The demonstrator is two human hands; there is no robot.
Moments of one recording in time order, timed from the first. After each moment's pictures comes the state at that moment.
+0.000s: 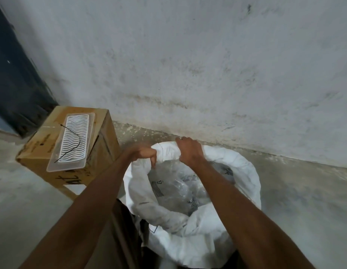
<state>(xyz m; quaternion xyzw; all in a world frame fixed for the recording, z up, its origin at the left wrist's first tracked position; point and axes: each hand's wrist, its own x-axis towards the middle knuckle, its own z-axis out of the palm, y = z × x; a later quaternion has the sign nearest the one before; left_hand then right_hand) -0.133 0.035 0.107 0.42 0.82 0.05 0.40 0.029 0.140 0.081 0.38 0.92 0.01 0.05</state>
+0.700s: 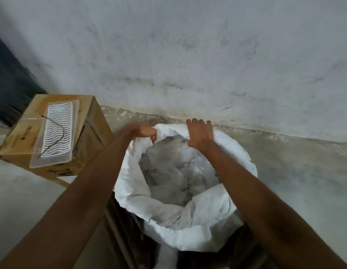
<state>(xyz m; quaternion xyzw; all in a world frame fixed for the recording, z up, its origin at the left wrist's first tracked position) -0.147 0.101 0.076 0.43 0.80 0.02 0.41 0.065 0.188 0.072 0.43 0.90 0.02 0.07</state>
